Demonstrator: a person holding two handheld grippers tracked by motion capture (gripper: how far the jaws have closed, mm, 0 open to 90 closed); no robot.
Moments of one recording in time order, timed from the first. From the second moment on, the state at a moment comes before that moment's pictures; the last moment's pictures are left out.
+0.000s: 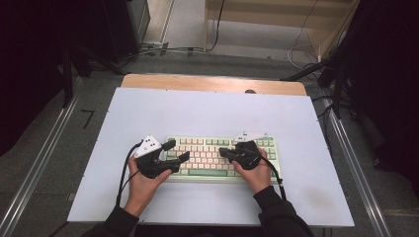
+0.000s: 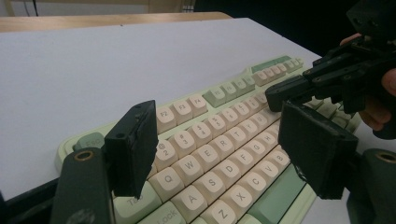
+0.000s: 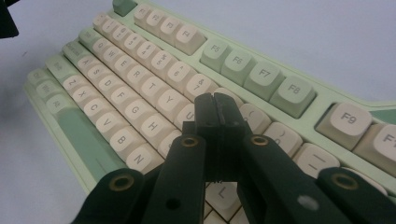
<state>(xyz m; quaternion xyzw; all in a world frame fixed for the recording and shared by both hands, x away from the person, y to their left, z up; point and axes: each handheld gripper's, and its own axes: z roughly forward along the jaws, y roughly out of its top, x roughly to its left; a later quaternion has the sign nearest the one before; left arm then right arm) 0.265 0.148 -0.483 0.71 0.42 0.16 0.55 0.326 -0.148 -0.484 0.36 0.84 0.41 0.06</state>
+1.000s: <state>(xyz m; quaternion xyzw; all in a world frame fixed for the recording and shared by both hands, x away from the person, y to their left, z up) 0.263 0.148 -0.483 0.71 0.42 0.16 0.54 0.325 -0.170 -0.462 0.38 0.80 0.47 0.06</state>
